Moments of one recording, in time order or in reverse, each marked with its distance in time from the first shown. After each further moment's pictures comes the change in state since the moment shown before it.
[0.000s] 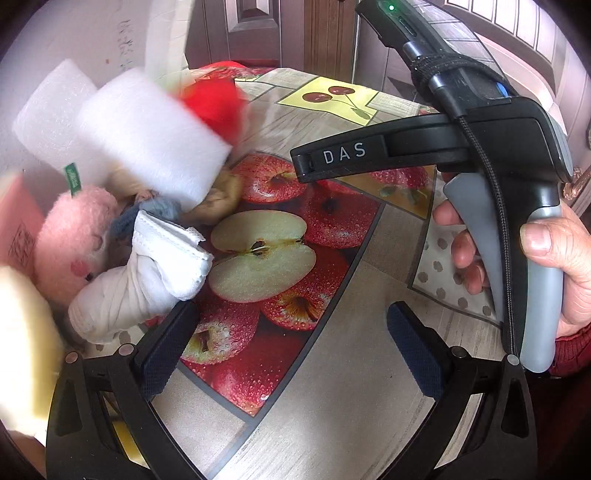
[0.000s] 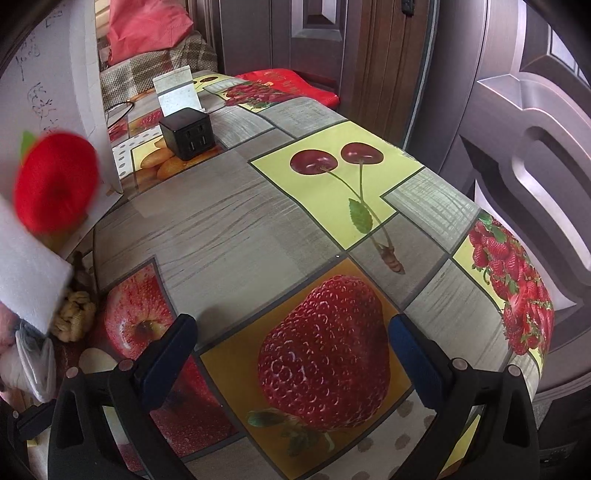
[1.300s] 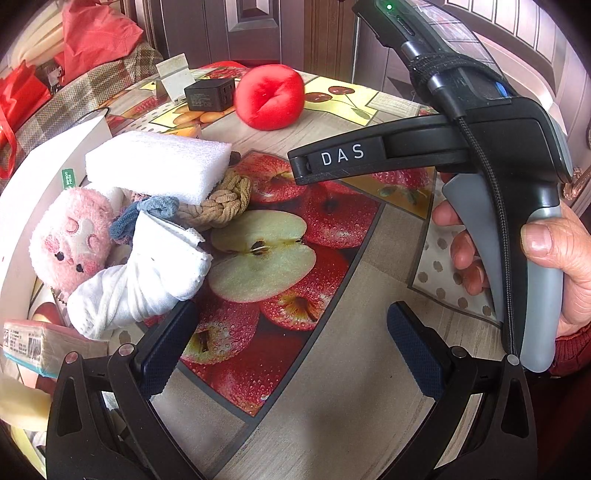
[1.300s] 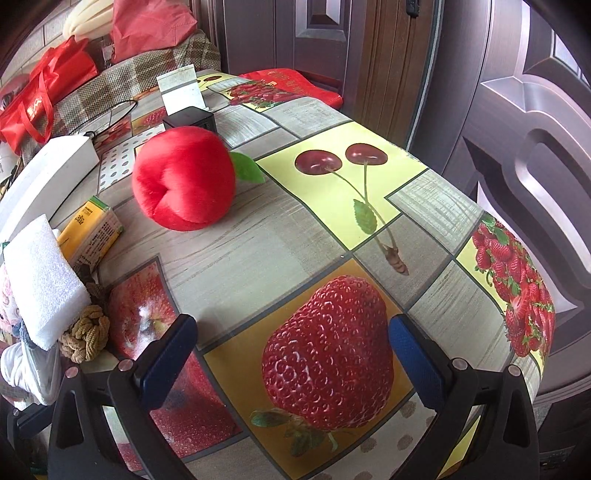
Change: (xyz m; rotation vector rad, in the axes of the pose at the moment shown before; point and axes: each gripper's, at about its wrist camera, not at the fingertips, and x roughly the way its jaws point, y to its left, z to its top) left arm 0.003 0.000 0.000 0.000 0.000 0.000; right arm 0.000 0.003 -0.001 -0.005 0.000 0.002
